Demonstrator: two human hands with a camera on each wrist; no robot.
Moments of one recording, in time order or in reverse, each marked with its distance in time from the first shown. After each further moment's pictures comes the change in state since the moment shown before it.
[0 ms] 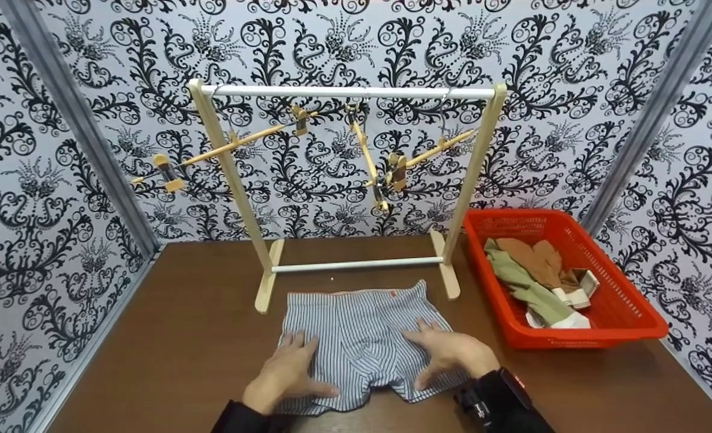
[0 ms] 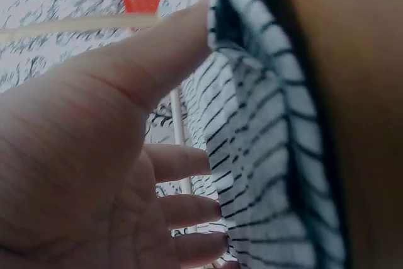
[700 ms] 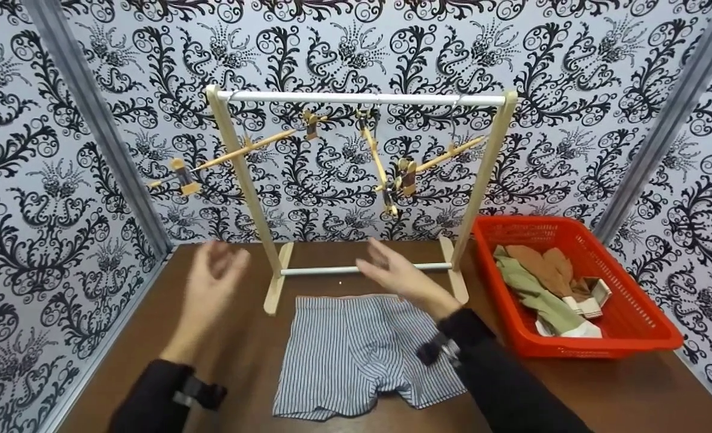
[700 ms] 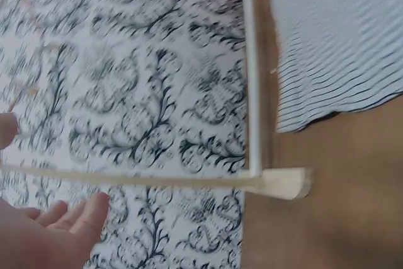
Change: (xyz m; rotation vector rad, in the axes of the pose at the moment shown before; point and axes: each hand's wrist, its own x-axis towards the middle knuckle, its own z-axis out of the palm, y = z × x) left_hand -0.019 -0.040 -0.145 -0.797 0.696 0.010; right_hand 0.074 -0.076 -0.078 0.799 0.279 -0.266
